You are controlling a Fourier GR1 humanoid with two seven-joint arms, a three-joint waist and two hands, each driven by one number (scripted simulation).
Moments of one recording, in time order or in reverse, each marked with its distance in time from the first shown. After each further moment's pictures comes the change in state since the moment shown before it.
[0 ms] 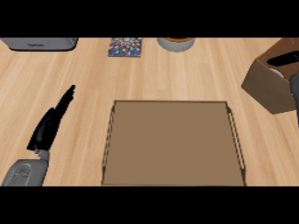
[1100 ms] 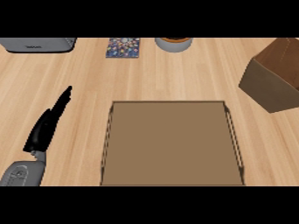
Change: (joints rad) left arm 0.013 0.002 0.022 -0.010 0.003 -0.016 0.012; right arm 0.344 0.045 -0.288 -0.288 -0.631 -0.413 -0.623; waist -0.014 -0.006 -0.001
